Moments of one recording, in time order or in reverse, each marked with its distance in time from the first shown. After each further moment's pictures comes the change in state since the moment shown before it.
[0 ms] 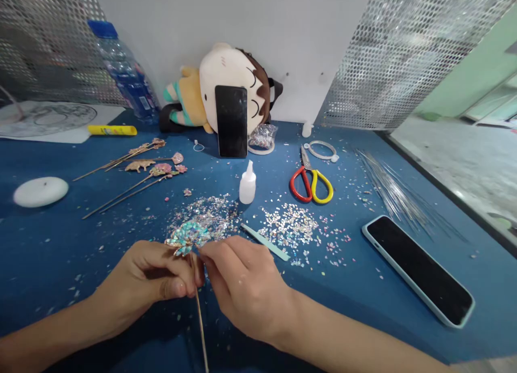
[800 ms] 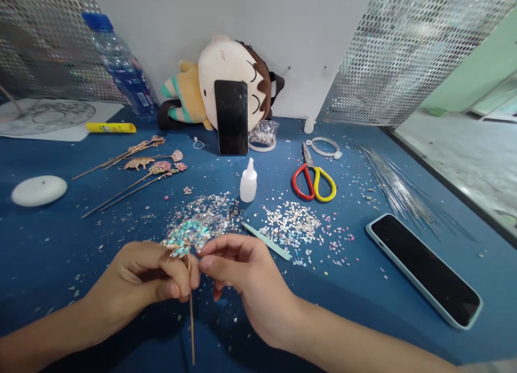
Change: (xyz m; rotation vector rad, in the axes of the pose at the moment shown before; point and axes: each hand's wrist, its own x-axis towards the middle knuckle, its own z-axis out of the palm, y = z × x) left_hand 0.002 0.004 -0.002 -0.034 -0.080 0.055; right_hand 0.012 -0.007 -0.001 1.339 -0.143 1.129
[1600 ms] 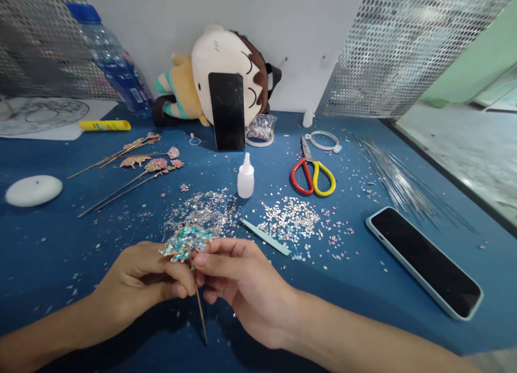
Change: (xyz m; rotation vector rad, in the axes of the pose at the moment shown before) left_hand -0.001 -0.002 -0.001 0.387 0.002 0.049; right_hand -0.001 0.003 -0.002 0.241 -0.121 0.195
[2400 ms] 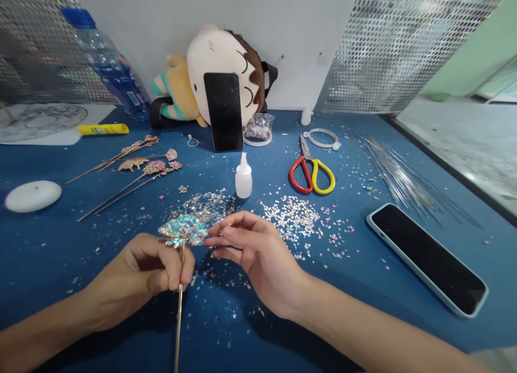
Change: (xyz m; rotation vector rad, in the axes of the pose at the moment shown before) left_hand 0.004 -0.001 -0.004 -0.577 -0.021 -0.275; right_hand 0.002 -0.017 -0.016 -0.049 0.049 -0.236
